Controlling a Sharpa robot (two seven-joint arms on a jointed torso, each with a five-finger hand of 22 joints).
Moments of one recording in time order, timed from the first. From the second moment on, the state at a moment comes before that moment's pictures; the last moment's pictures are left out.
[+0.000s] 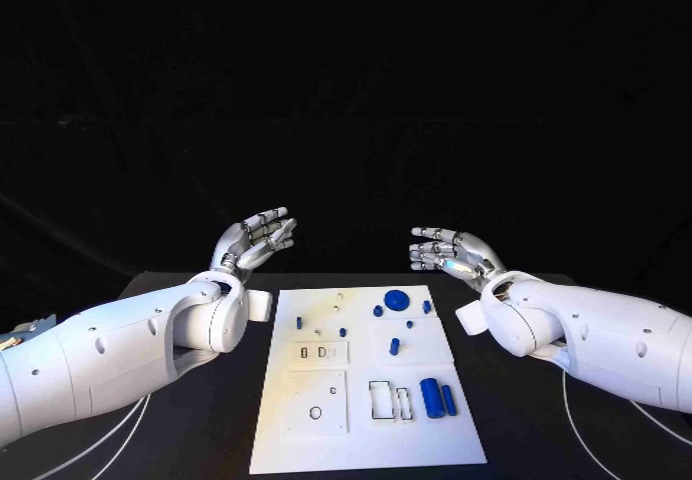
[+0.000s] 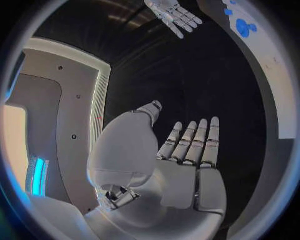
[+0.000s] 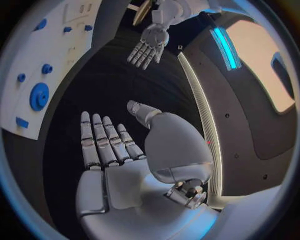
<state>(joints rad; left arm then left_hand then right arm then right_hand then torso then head) 1.16 -0.77 -0.03 1.37 -0.08 -0.50 0.55 1.33 -0.07 0.33 0.23 0.05 0.50 0.16 0.18 0.16 0.62 0.26 0.12 0.06 0.62 0.23 0.22 0.15 0.12 0.59 0.29 0.22 0.10 1.22 -0.73 -0.15 1.29 -0.31 -0.35 0.41 1.19 0.00 0.52 -0.10 0.15 0.47 0.15 0.17 0.17 0.67 0.24 0.11 0.06 0.65 0.21 0.19 0.11 0.13 0.62 0.28 0.23 0.11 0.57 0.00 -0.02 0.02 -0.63</state>
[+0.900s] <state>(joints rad) 1.16 -0.93 -0.01 1.65 -0.14 -0.40 0.53 1.34 -0.13 0.46 0.19 0.05 0.82 0.21 0.30 0.23 1.04 0.16 0.13 0.07 1.06 0.10 0.42 0.34 0.18 0.99 0.20 0.38 0.13 1.32 -0.71 -0.15 1.27 -1.12 -0.32 0.24 1.21 -0.09 0.51 -0.19 0.16 0.93 0.18 0.23 0.23 1.21 0.10 0.07 0.09 1.39 0.01 0.47 0.42 0.18 1.03 0.12 0.79 0.42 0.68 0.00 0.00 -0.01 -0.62</state>
